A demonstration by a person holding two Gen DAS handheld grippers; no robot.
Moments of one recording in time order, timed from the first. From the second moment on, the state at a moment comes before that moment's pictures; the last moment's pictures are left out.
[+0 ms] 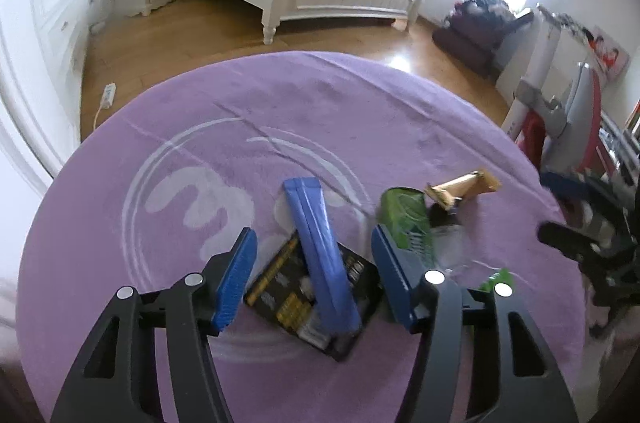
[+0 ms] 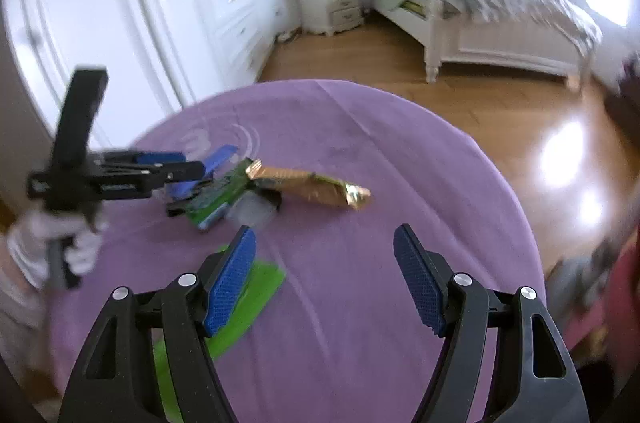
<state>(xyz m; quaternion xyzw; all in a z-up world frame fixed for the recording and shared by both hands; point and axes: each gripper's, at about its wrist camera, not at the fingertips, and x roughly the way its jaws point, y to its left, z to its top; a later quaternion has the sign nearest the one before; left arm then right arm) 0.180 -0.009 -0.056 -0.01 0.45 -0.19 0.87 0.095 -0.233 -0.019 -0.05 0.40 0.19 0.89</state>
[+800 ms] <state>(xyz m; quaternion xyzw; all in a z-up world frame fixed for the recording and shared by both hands) 0.178 0.012 -0.052 -0.02 0.42 -0.18 0.89 0.157 -0.204 -0.045 -0.06 0.43 0.26 0.86</state>
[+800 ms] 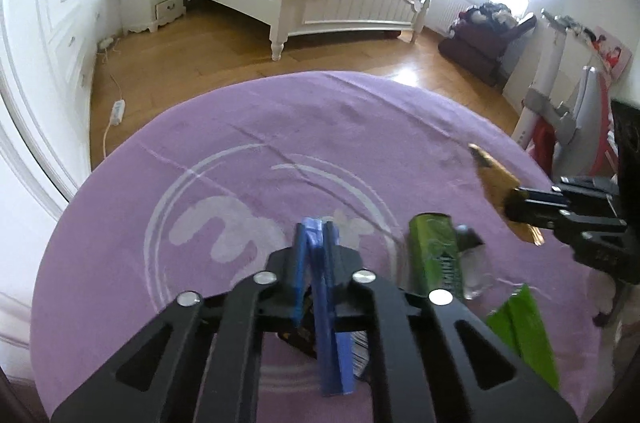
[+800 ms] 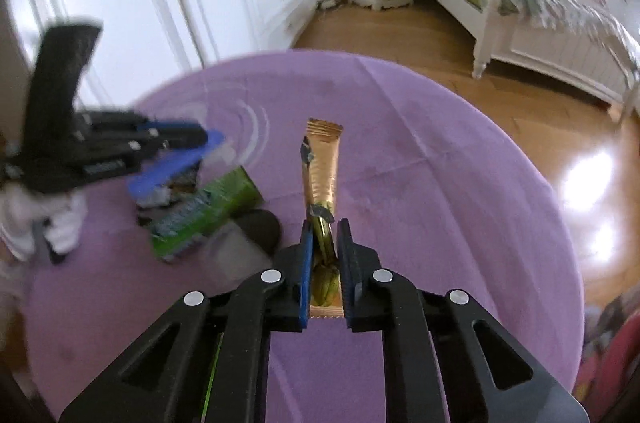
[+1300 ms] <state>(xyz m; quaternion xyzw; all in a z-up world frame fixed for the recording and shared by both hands) 0.155 0.018 -0.047 0.01 0.44 -0.17 0.88 0.044 -0.300 0.008 0.17 0.39 0.25 0.87</state>
